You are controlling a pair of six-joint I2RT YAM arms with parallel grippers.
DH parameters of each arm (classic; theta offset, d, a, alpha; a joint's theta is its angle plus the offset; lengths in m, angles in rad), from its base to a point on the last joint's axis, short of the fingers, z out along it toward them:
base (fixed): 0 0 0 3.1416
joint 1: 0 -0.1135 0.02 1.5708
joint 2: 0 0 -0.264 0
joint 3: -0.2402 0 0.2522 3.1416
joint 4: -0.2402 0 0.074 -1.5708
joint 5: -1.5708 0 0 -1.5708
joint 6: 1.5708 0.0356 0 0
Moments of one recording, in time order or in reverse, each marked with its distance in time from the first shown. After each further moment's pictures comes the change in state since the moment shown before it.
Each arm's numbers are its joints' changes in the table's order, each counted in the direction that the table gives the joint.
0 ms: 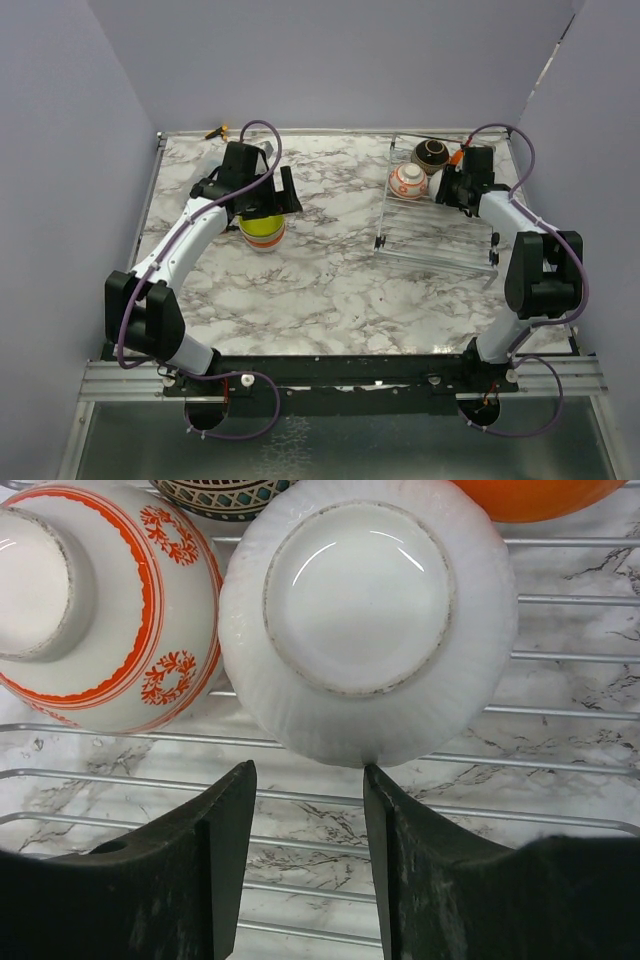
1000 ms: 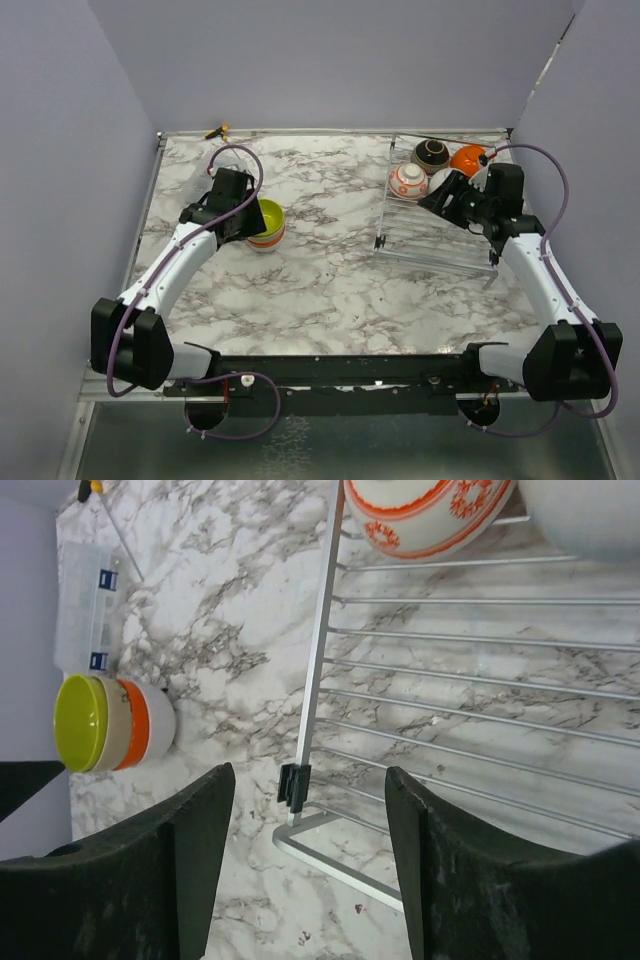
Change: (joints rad) left arm -0.032 -0.181 0.225 -0.043 0.393 -0.083; right arm 0.000 -0.489 0.191 -0.130 0.380 0.342
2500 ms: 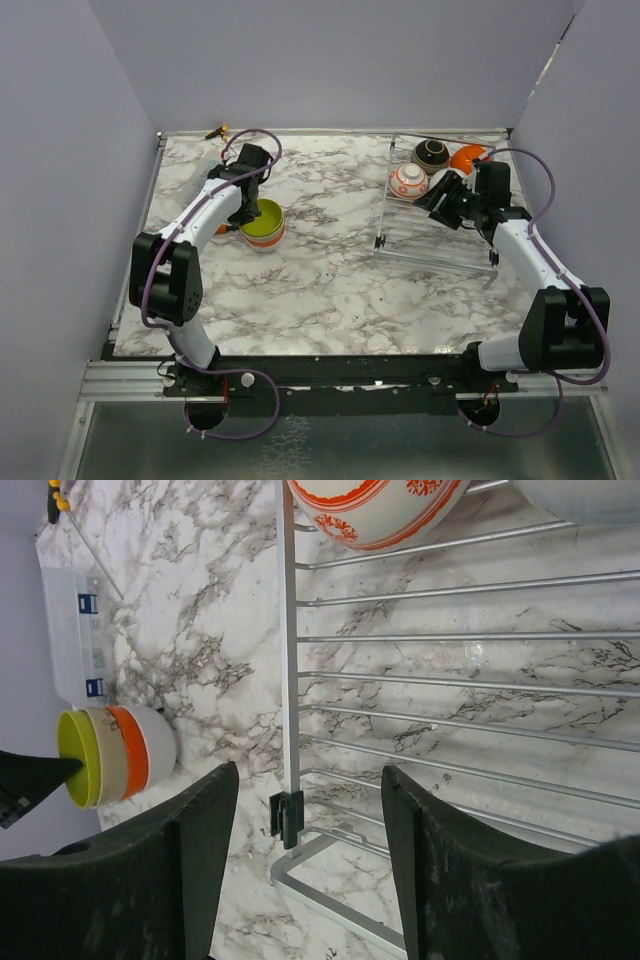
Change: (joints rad) left arm 0.000 0.420 -0.344 -0.230 0.268 0.019; right arm 0.000 0.156 0.002 0.060 0.021 0.119
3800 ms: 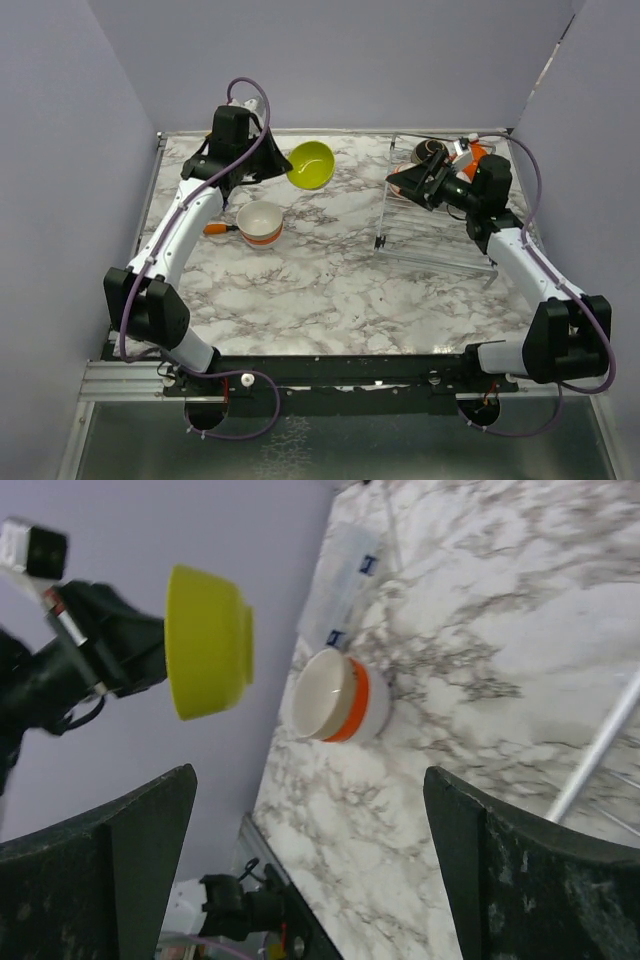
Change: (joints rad) left arm -0.002 -0.192 -0.130 0.290 -0.583 0.010; right arm -0.058 -0.056 0.063 0.438 0.329 0.217
